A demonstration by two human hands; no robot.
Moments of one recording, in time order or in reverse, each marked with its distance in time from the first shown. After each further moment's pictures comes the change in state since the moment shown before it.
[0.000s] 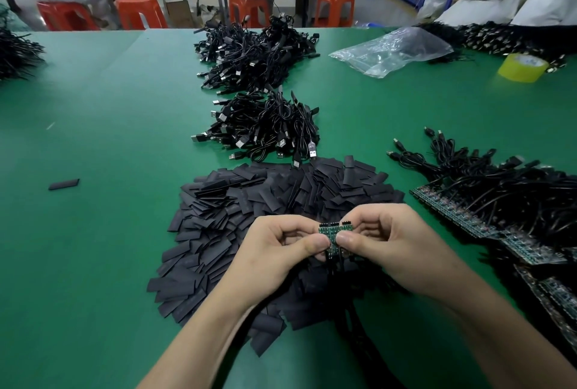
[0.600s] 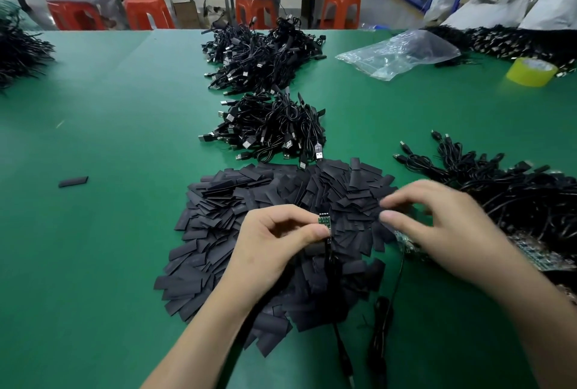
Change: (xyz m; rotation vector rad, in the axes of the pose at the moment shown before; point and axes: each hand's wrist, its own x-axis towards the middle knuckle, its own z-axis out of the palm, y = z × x) left_hand 0.000 0.006 -0.005 0.084 0.164 0.150; right_hand -0.006 -0.013 -0.043 -0.722 0.237 0.052
